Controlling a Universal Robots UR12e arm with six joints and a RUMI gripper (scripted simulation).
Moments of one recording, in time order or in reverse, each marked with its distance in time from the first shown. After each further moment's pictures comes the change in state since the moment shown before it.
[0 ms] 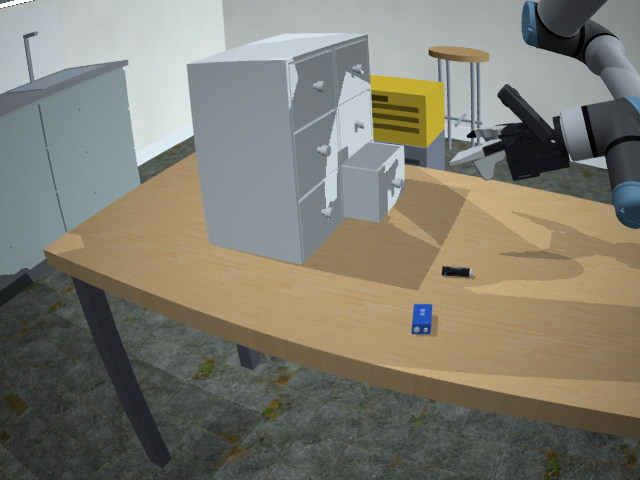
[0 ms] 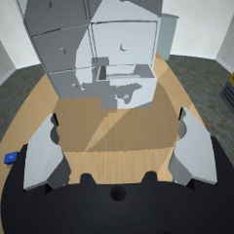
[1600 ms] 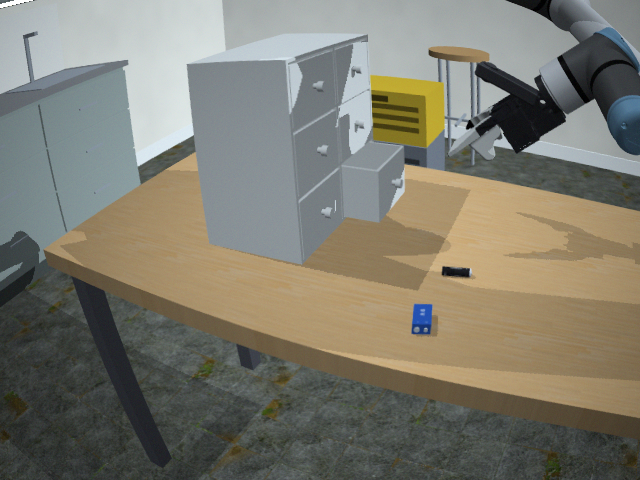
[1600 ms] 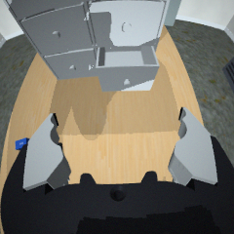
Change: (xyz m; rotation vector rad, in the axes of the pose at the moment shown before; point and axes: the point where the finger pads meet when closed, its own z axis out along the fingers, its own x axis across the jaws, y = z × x) arm -0.002 -0.014 -0.004 -0.309 -0.006 -0.005
